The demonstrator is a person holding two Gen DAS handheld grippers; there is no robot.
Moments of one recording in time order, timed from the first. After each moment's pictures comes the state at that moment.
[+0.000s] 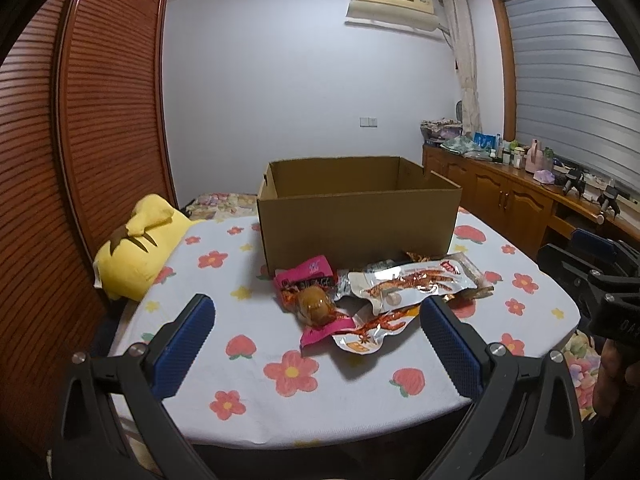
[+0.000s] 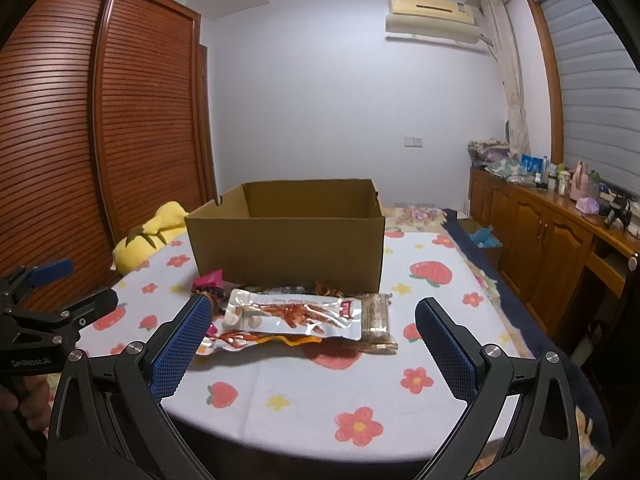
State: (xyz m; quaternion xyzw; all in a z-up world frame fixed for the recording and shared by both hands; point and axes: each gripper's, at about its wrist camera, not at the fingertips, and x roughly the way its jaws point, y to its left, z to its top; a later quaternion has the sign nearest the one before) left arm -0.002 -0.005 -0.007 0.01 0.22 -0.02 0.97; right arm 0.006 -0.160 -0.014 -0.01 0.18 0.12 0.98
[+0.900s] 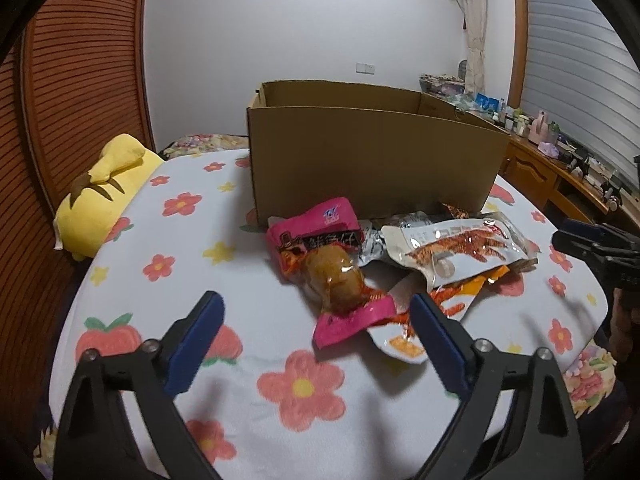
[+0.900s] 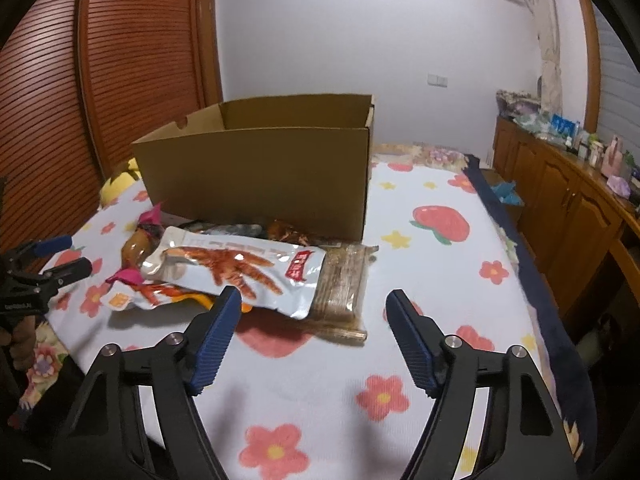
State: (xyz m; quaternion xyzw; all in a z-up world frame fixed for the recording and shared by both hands) left arm 0.091 0.021 -0.065 -0.02 0.32 -0.05 0.94; right arm 0.108 -0.200 -0.069 -0.04 0.31 0.17 0.94
